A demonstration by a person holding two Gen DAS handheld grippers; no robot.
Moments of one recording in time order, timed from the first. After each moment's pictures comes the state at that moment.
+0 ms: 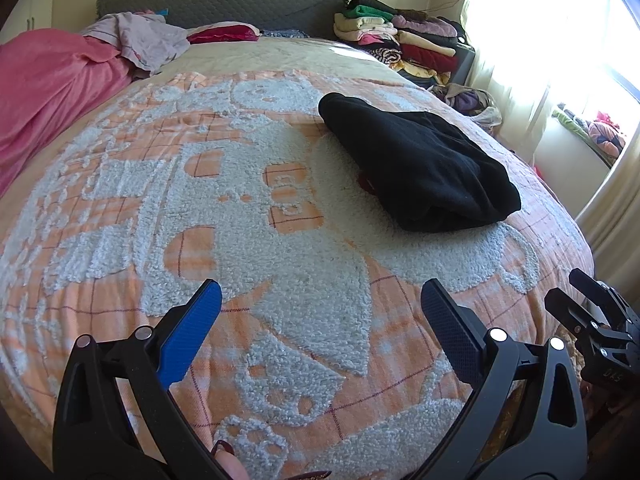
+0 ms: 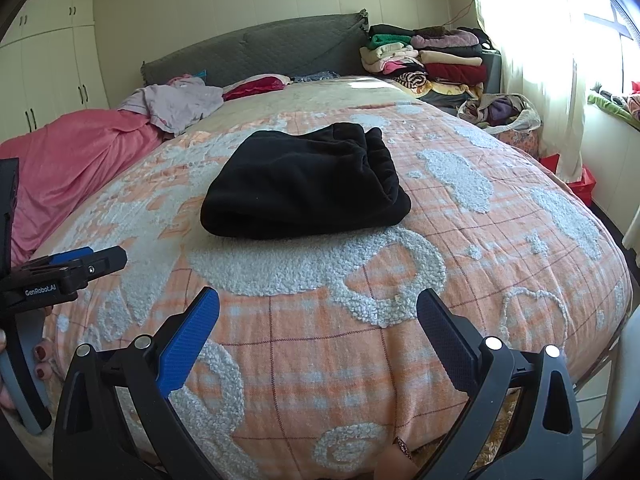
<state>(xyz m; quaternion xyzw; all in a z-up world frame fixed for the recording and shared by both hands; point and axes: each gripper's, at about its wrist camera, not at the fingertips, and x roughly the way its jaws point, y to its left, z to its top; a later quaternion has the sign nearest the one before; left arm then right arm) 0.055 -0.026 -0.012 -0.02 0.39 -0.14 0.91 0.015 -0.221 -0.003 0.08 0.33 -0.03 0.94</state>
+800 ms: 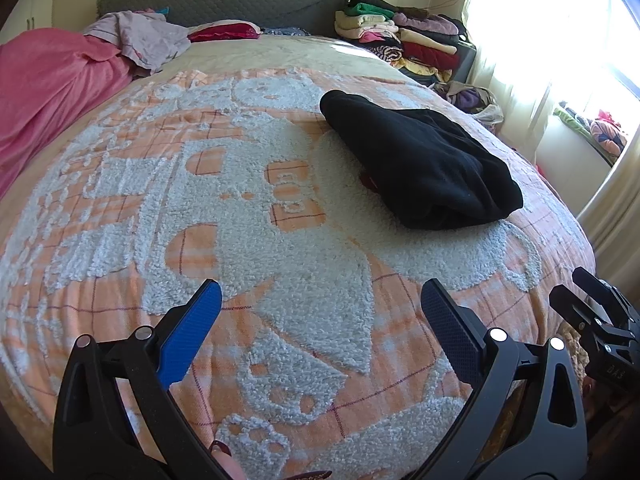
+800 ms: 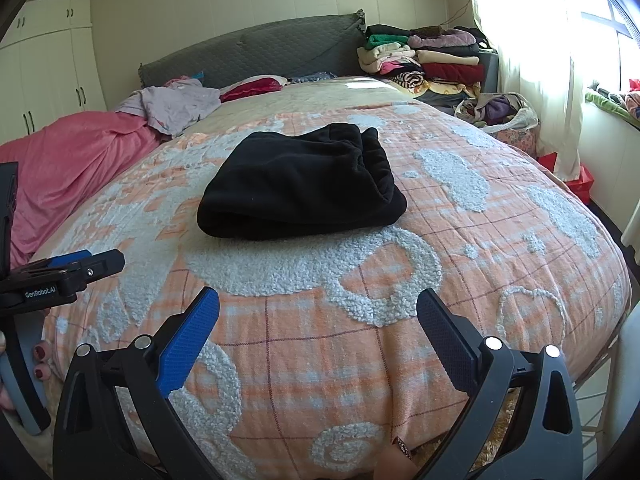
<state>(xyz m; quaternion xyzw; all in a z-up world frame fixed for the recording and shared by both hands) 0.054 -0.026 -0.013 -0.02 0.40 -0.14 0.91 0.014 -0.225 -0.005 0.08 0.33 -0.03 0.94</state>
